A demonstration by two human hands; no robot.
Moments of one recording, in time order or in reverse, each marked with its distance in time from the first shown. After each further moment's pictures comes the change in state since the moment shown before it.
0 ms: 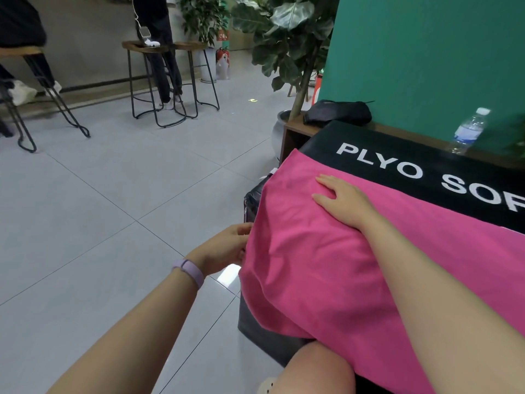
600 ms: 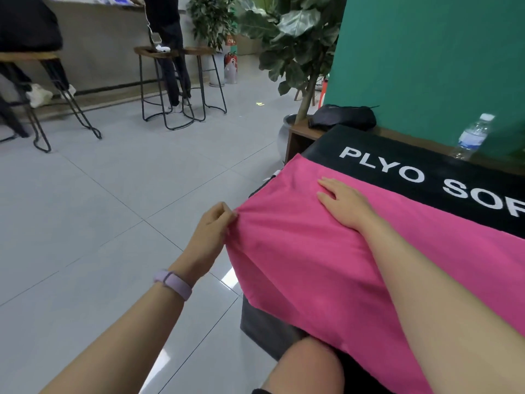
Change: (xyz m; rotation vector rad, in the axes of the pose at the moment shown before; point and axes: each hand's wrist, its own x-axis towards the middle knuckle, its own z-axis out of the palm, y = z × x) left_hand -0.046 0.027 0.005 -0.032 0.543 0.322; right_hand 0.002 0.001 0.001 -0.027 -0.031 -0.004
